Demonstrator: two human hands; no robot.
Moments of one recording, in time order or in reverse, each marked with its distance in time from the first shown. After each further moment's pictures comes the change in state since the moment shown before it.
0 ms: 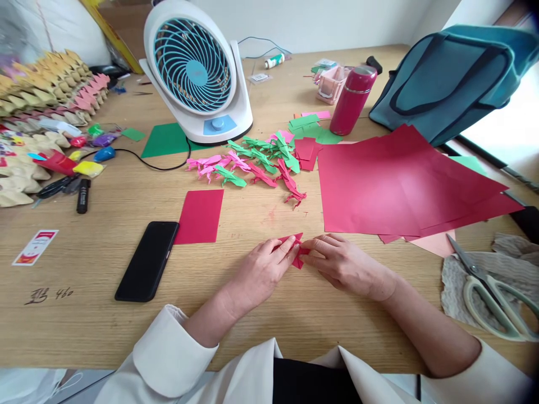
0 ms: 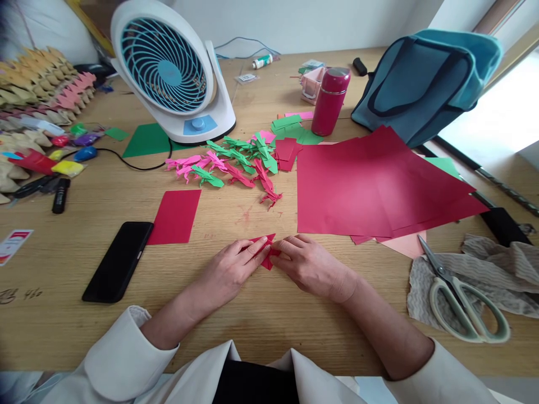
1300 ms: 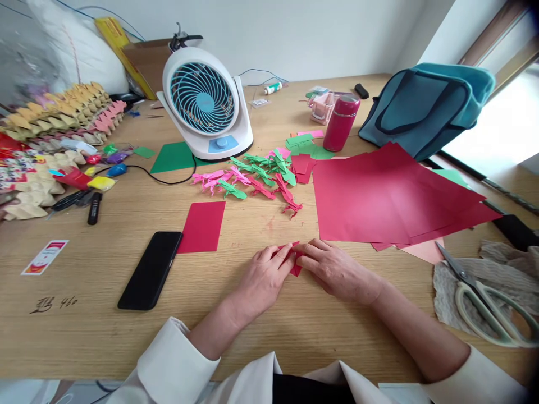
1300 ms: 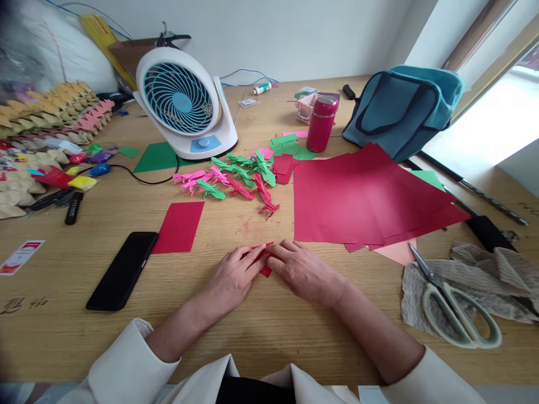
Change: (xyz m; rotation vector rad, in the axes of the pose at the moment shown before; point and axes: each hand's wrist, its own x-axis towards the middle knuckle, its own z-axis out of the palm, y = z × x) left_hand 0.006 0.008 0.002 -0.090 0.068 -0.078; right_hand 0.008 -0.001 0.004 0.077 -0.038 0.067
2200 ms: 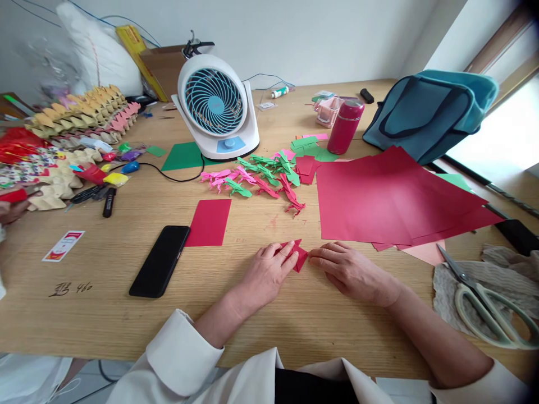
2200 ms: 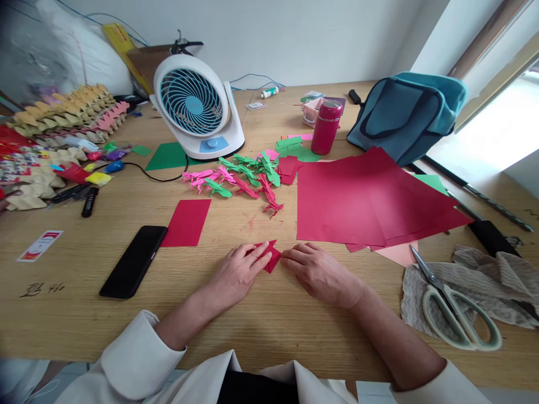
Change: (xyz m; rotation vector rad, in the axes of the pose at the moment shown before) left_hand -0.002 0.003 0.002 0.042 -0.024 -0.007; right_hand -0.029 0.007 -0.004 0.035 0.087 -0.056
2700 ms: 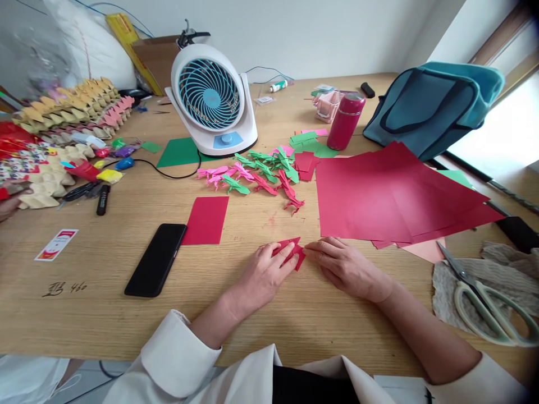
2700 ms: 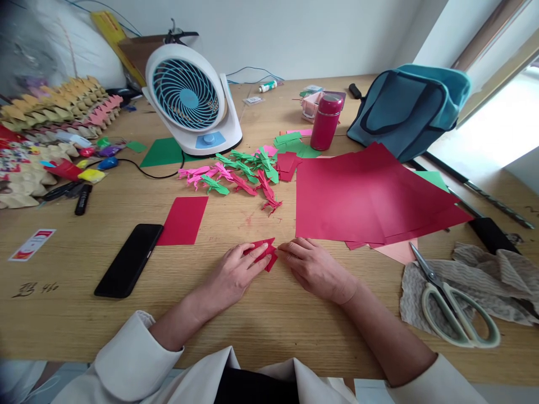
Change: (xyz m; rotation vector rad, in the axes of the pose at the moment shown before) left_hand -0.005 0.001 0.003 0.026 0.089 0.032; right_hand 0.001 0.004 0.010 0.002 0.069 0.038
